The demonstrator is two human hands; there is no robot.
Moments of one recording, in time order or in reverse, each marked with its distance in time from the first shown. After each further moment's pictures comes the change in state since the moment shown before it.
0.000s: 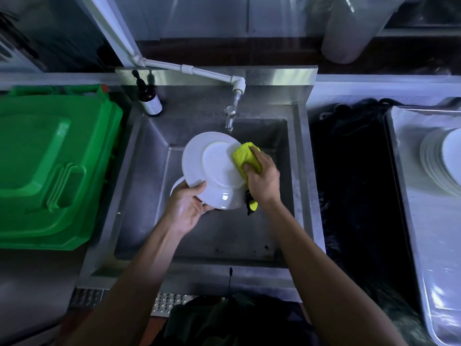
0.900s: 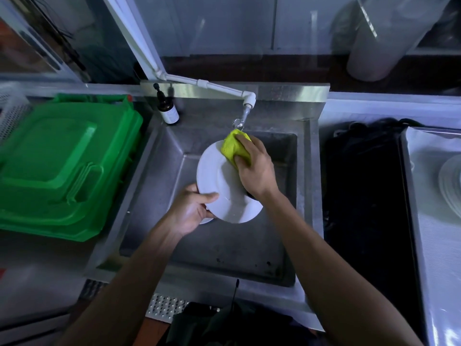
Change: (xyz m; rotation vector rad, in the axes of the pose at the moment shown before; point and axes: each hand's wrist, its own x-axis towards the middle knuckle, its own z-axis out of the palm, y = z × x) left_hand -0.018 0.009 0.044 0.282 0.100 -0.009; right_hand 0.032 -0.044 -0.014 -0.141 -0.199 -0.378
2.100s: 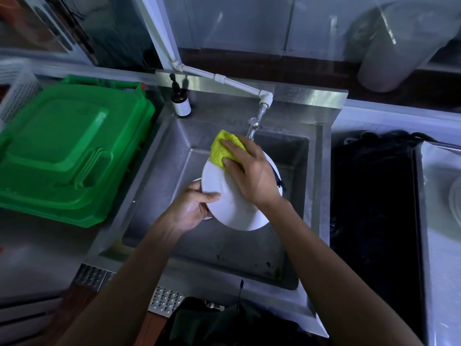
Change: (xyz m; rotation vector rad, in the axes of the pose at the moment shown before) left_hand -0.001 -0.003 -0.035 -0.087 -0.149 0.017; right_hand -0.010 -0.032 0.023 -0.218 -0.057 -0.368
